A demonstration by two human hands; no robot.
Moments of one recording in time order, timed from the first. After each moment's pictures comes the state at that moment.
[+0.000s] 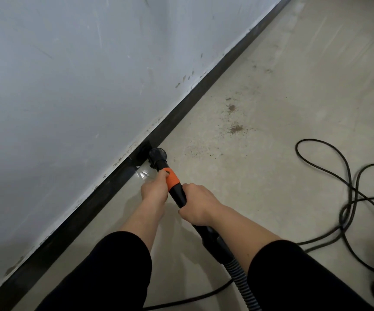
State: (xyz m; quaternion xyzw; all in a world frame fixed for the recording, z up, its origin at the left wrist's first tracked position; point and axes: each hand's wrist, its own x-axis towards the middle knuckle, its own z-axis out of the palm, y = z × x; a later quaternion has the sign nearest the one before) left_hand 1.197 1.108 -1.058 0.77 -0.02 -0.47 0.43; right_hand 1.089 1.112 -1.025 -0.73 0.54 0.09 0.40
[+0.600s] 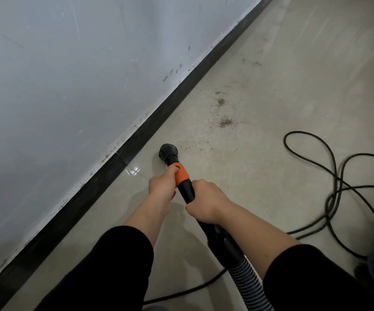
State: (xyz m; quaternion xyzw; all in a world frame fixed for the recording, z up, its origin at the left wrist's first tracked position) left_hand 1.163 1.104 -1.059 0.74 -0.08 -0.53 0.41; right_hand 1.054 1.117 -1.011 -0.69 0.59 0.07 0.40
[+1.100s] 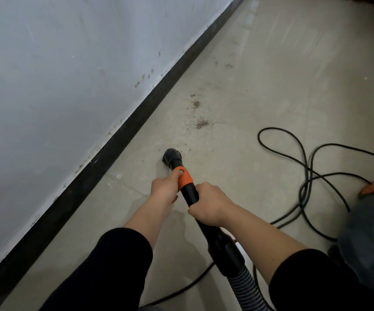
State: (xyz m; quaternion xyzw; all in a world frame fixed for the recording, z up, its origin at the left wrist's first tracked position) left_hand 1.115 1.096 -1.058 0.73 -0.15 -0.56 0.36; right_hand 1.004 1.123 -1.009 -0.63 0.65 0.04 0.42
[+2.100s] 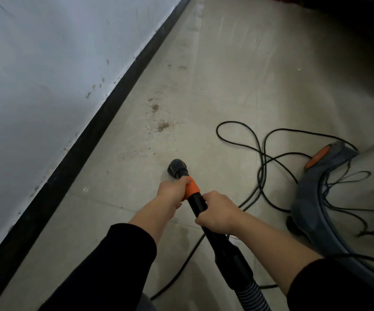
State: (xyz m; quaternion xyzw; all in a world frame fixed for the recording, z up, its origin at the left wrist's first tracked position) left_hand 1.037 1.105 -1.037 0.70 -0.26 -0.63 0.23; right_hand 0.929 1.164 -0.997 -0.54 0.72 0.01 0.43
